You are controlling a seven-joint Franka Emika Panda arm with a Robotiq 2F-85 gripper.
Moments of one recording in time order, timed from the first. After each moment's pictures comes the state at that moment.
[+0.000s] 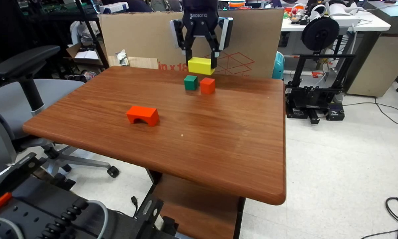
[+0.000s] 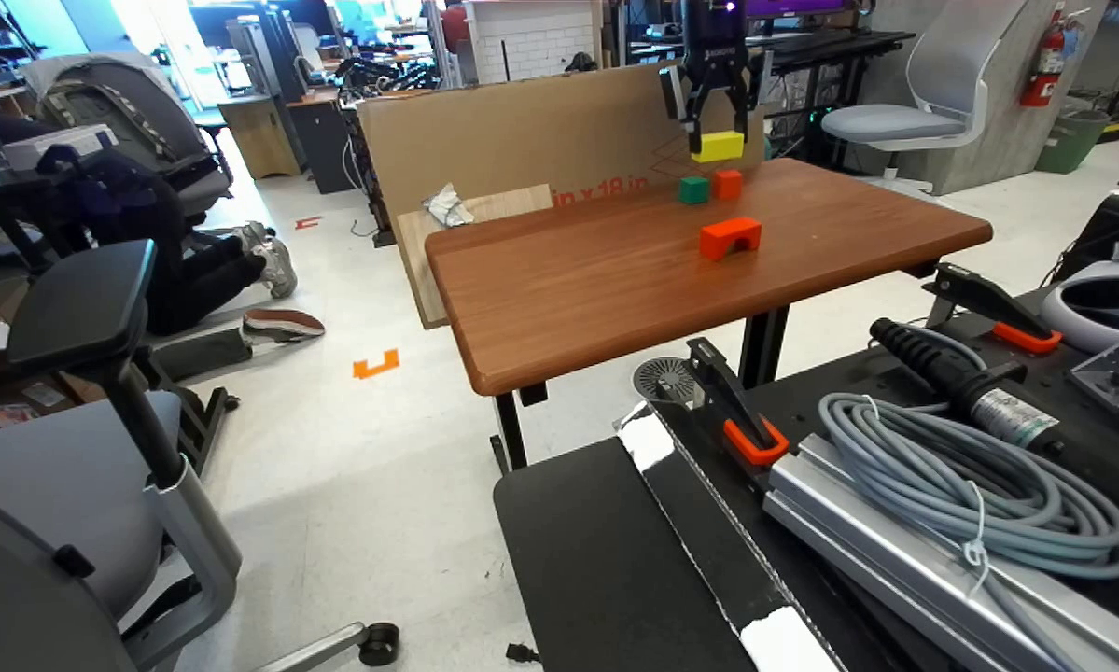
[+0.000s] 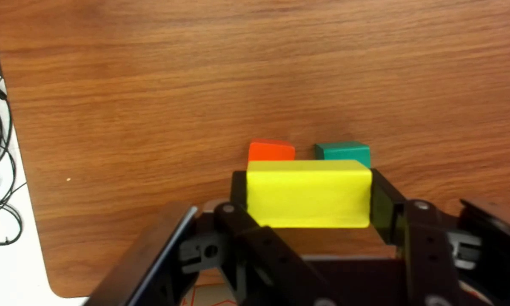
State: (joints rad) arm -0.07 0.82 -0.04 -1.39 -0.04 2.03 -0.02
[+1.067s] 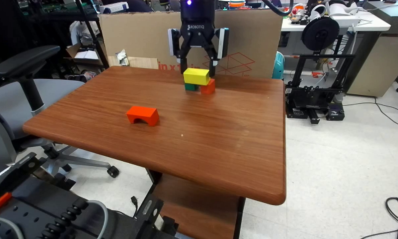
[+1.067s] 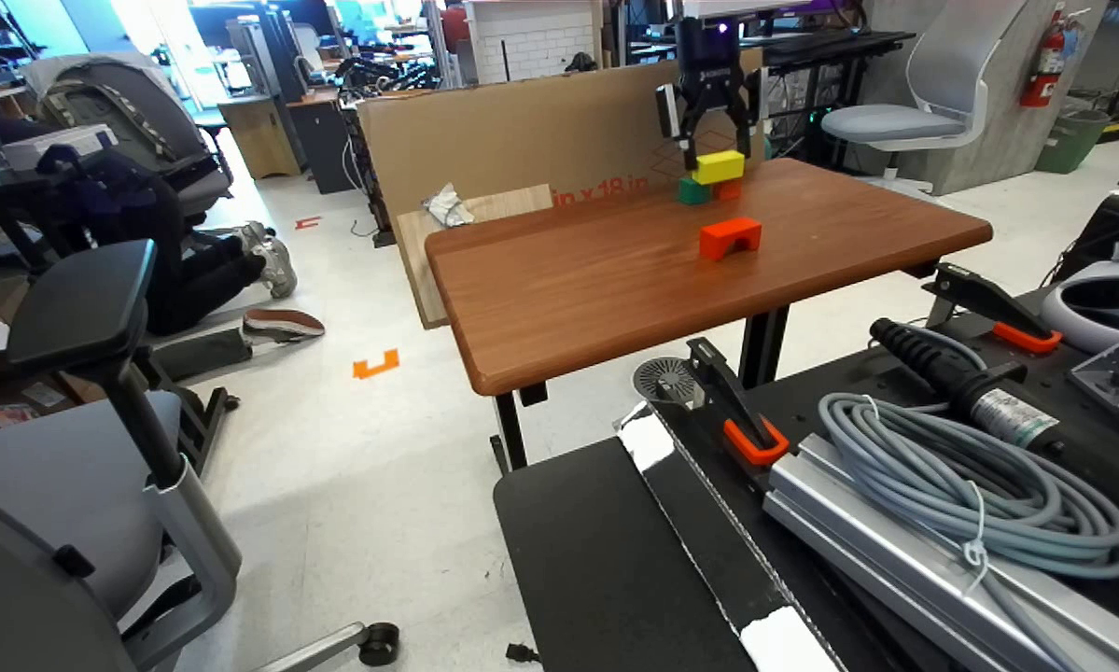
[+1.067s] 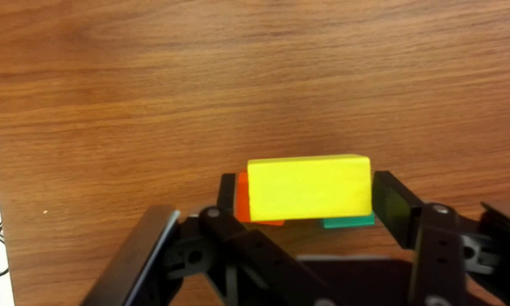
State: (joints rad) arm -0.06 0.89 -0.04 -1.31 -0.04 1.93 0.00
